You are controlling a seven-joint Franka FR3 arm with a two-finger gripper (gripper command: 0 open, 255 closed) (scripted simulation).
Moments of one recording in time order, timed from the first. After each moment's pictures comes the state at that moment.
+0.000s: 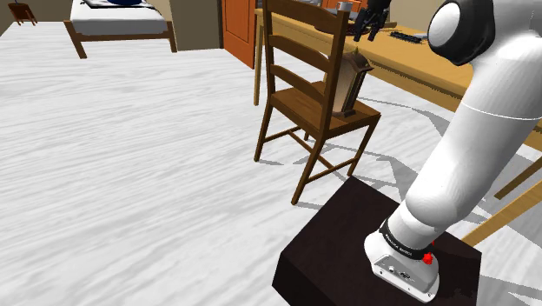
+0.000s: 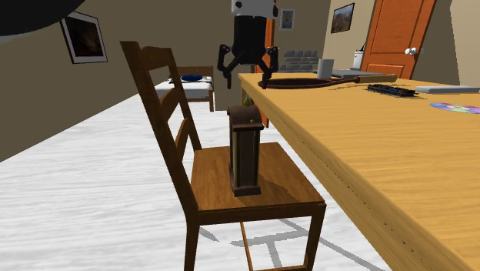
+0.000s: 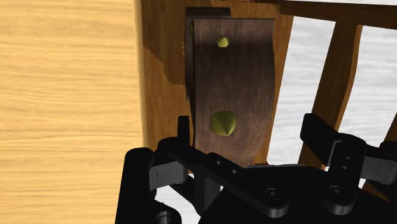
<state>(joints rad) -0.23 0.16 -0.57 -1.31 0.14 1.47 -0.56</state>
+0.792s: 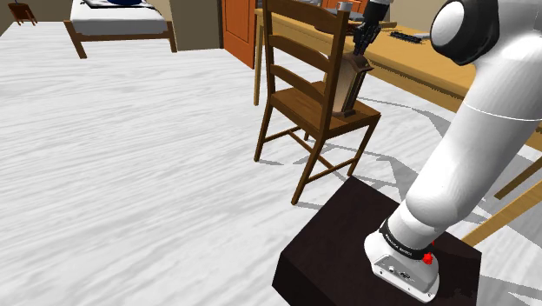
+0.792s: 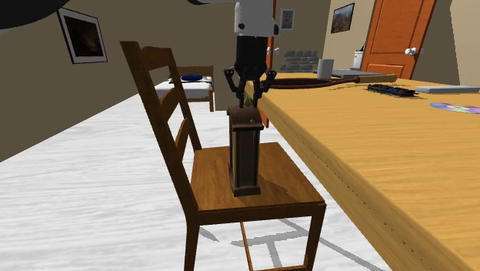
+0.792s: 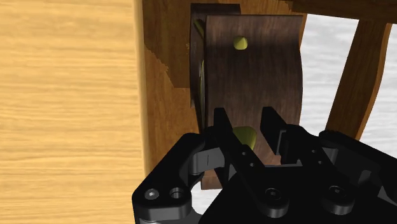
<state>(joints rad) -0.22 0.15 -0.57 -1.43 0.14 1.58 -0.57</state>
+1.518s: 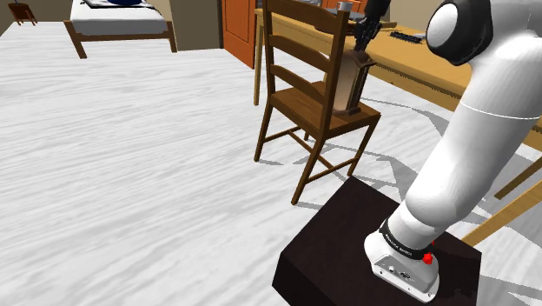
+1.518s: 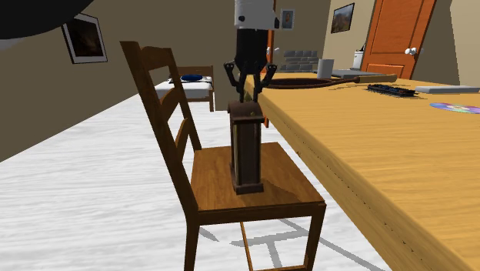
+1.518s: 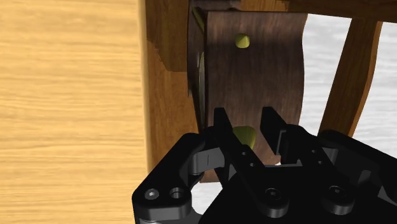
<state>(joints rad) -0.23 0.17 -0.58 -1.36 0.15 1.53 -0.57</state>
